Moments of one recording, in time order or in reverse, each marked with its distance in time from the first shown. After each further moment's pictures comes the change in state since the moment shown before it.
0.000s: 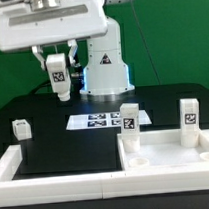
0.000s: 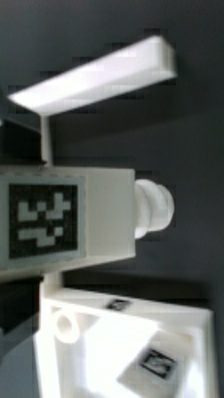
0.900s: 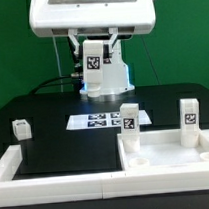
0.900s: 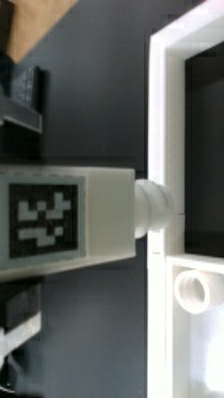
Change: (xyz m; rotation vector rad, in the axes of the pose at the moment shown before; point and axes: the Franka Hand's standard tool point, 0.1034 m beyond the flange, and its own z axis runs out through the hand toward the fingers) arm 0.053 -0.072 0.018 -0.127 0.273 -0.061
